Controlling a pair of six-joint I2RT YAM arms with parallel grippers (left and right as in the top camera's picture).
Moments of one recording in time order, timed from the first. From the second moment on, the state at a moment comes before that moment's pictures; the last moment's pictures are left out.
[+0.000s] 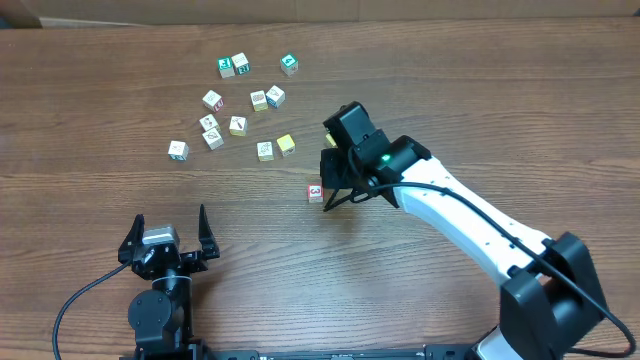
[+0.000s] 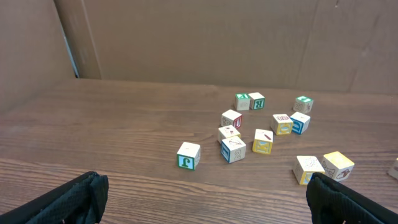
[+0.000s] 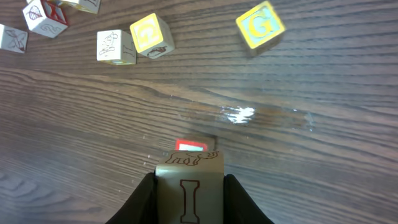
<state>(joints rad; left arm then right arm) 0.10 0.02 0.01 -0.08 -0.06 -0.01 0.65 1.74 1.31 -0.65 -0.04 0.57</state>
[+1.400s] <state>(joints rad) 0.10 0.02 0.01 -0.08 -0.06 -0.01 0.80 1.85 1.31 -0.62 0.21 0.71</state>
